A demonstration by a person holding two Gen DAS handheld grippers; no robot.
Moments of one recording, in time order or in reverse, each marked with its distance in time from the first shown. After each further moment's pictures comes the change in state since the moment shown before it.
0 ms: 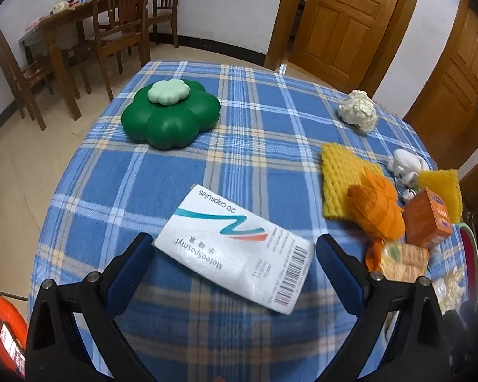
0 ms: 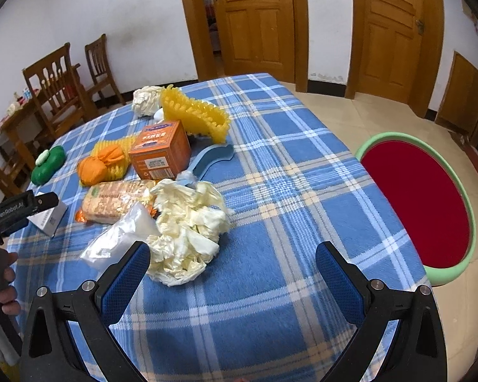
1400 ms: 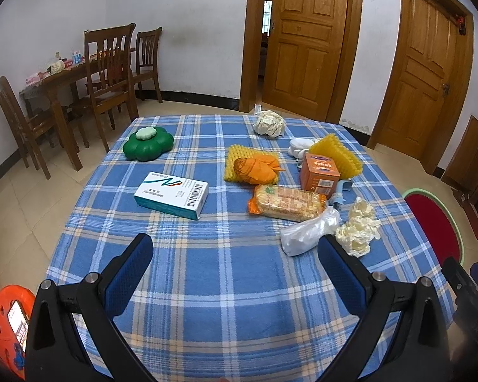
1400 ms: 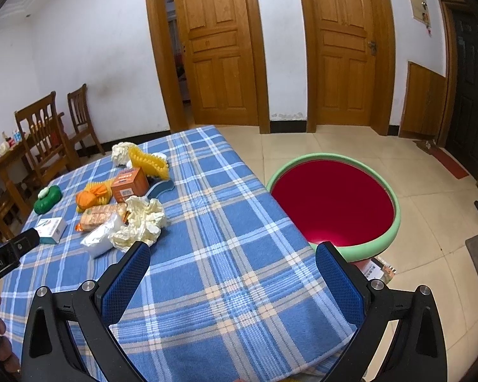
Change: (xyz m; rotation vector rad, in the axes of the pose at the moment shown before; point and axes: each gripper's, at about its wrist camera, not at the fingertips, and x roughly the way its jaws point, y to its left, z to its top) left arm -0.138 -0.075 -0.107 0.144 -0.249 -0.008; right arm -0.101 -0.059 -0.054 0.088 -0.244 -0.090
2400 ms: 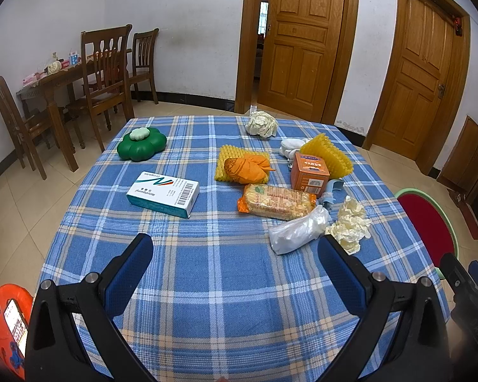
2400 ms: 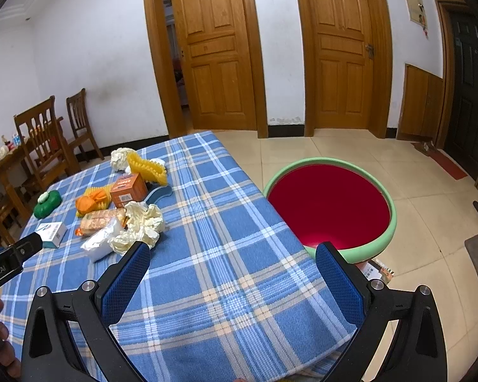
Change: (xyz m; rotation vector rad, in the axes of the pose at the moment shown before) left arm -0.004 -0.014 0.002 0.004 -0.006 -0.021; right arm -0.005 -0.005 0.001 0.008 -0.024 -0.005
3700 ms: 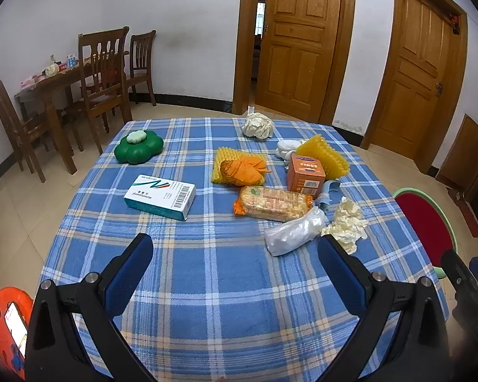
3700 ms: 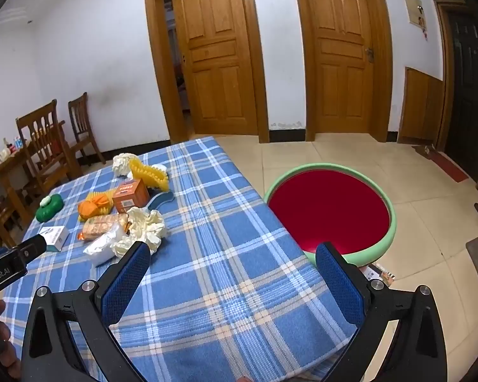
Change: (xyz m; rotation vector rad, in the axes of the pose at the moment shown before) left arm -0.001 -0.003 0.002 0.005 -0.001 -0.001; right arm -0.006 -0.001 0.007 0.001 -0.022 0.007
